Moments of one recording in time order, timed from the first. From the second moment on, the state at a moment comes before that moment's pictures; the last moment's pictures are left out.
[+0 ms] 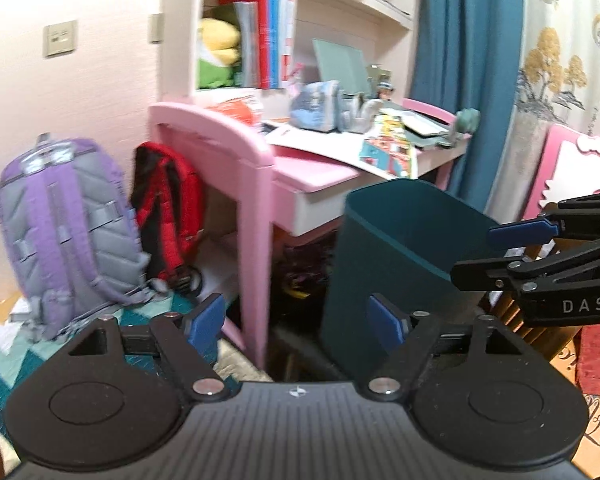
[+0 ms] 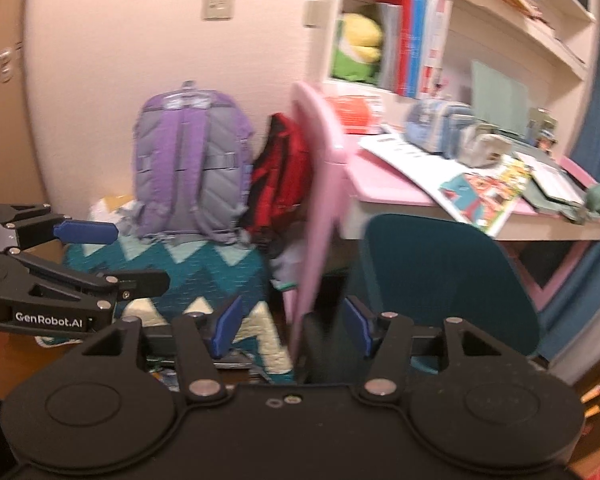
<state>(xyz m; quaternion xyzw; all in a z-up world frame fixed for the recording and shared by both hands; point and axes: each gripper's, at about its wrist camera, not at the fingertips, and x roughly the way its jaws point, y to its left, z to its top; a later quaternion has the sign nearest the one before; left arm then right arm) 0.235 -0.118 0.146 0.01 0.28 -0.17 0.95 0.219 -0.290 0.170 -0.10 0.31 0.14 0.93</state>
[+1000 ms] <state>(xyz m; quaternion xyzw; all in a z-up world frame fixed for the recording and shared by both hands) 0.195 0.136 -0.044 -0.05 0.35 0.01 0.93 0.257 -0.071 -0.067 -0.11 0.40 0.29 0.86</state>
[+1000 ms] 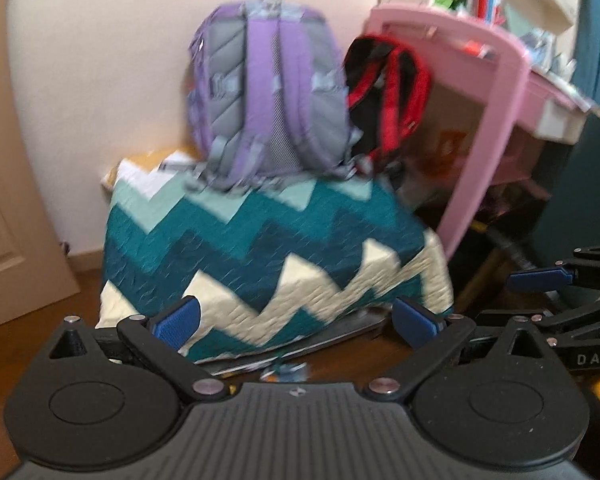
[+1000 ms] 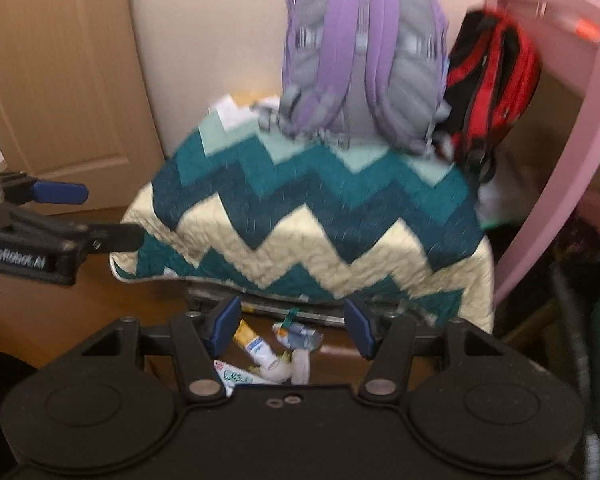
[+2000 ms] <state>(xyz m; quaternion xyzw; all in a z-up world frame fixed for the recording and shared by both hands) 0.293 0.180 -0.404 0.12 0.55 -0.16 0.81 0.320 -0.001 -0.433 -0.07 0.68 0.23 0.69</state>
